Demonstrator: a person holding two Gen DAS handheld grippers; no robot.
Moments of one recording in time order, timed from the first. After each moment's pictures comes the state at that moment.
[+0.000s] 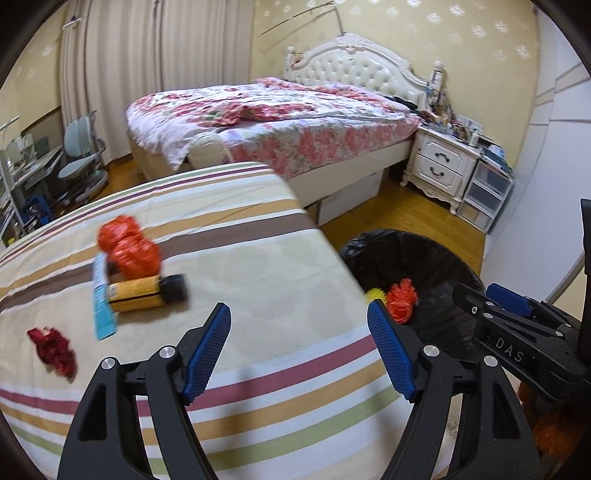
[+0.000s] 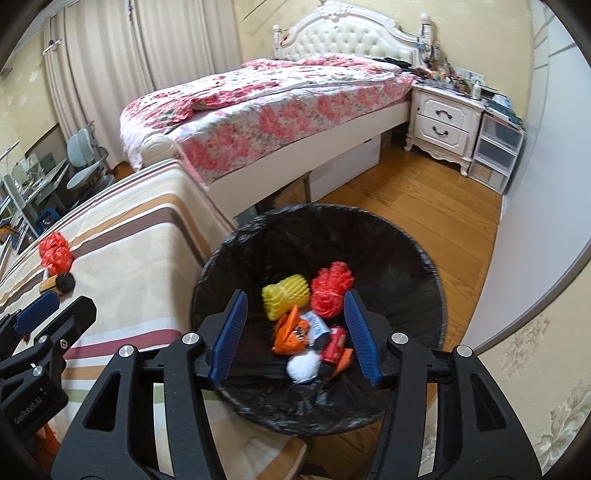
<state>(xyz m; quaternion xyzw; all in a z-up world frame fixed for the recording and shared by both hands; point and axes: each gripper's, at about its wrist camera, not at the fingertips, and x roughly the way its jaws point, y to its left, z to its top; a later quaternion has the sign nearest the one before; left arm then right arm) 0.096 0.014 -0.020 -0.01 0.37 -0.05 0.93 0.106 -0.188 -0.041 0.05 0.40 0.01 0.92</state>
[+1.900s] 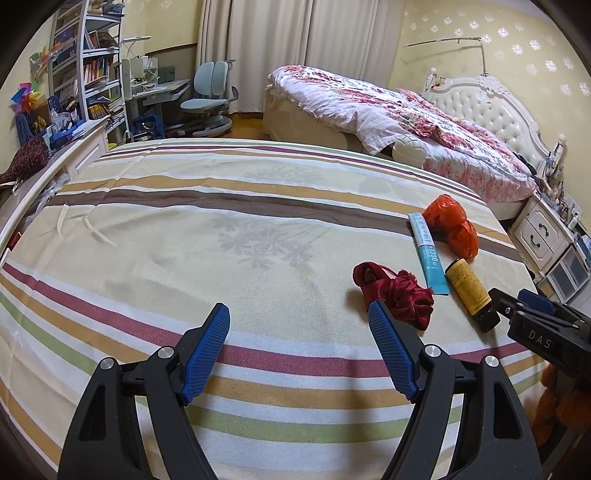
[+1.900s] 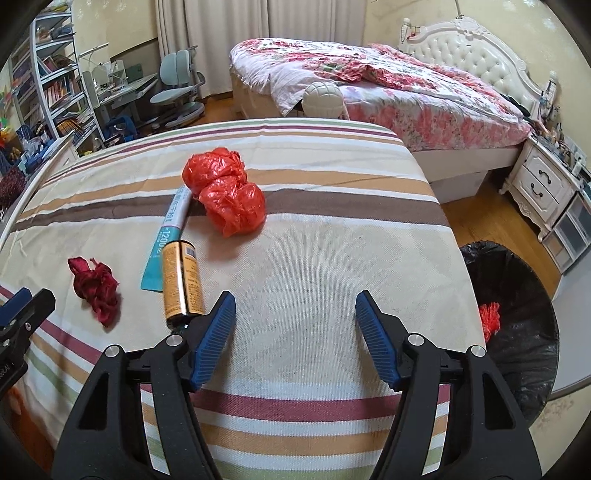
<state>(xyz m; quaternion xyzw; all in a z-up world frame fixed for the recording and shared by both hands) 0.021 0.244 -0.033 -0.13 0.38 0.15 0.90 0.104 0.030 -0.040 -0.08 0.43 0.17 0.88</state>
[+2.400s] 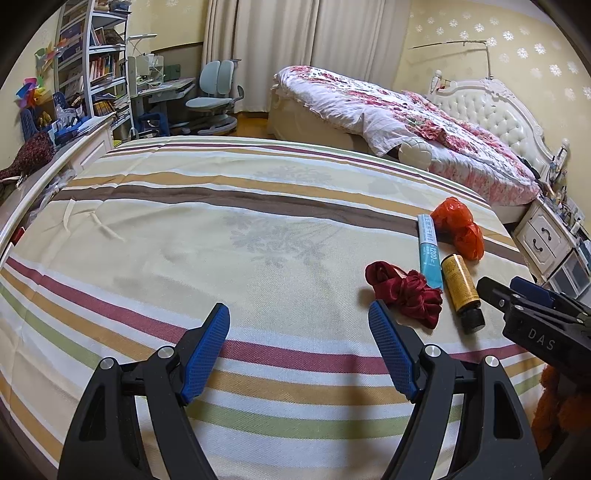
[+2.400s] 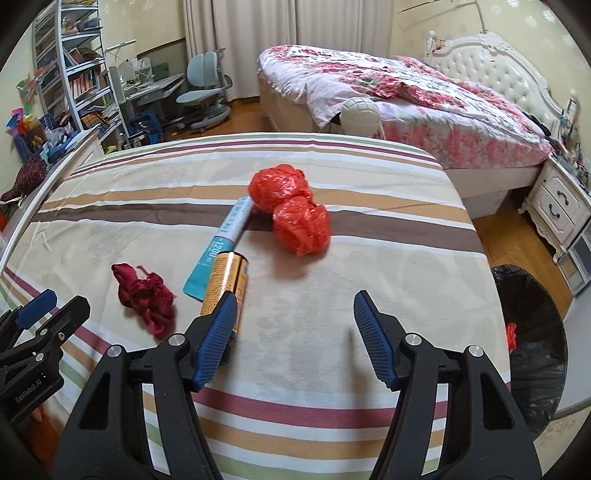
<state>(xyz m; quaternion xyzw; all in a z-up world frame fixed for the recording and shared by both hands) 0.017 0.250 -0.033 -0.13 0.38 0.16 0.90 0.092 0.063 -0.029 -0.09 0.41 0.22 0.88</state>
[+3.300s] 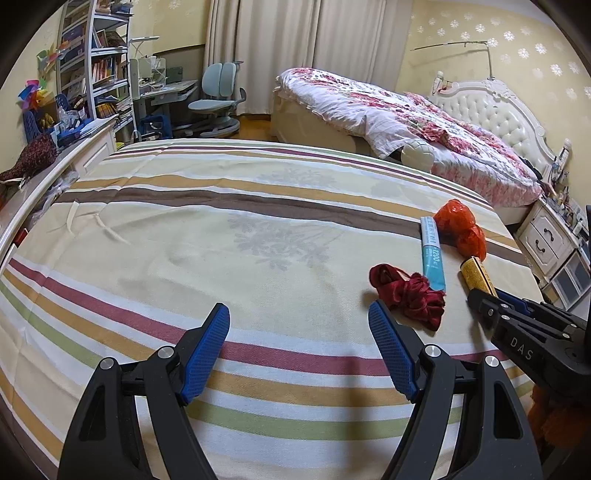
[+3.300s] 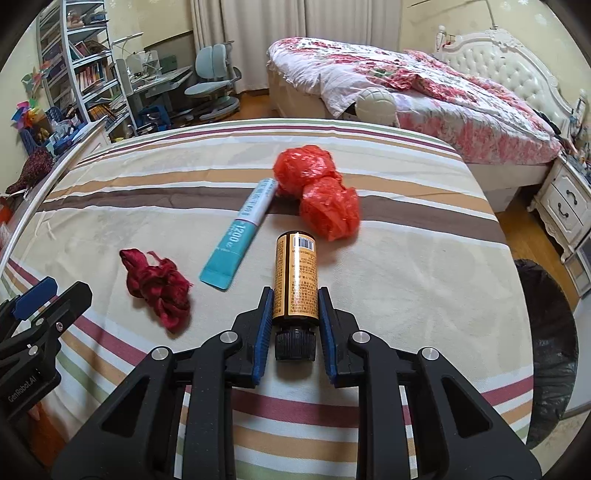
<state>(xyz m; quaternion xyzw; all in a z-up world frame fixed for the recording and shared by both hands) 0.013 0.251 -0.032 -0.13 0.37 0.16 0.90 0.083 0.073 -0.041 -0.09 0.42 0.23 0.87</state>
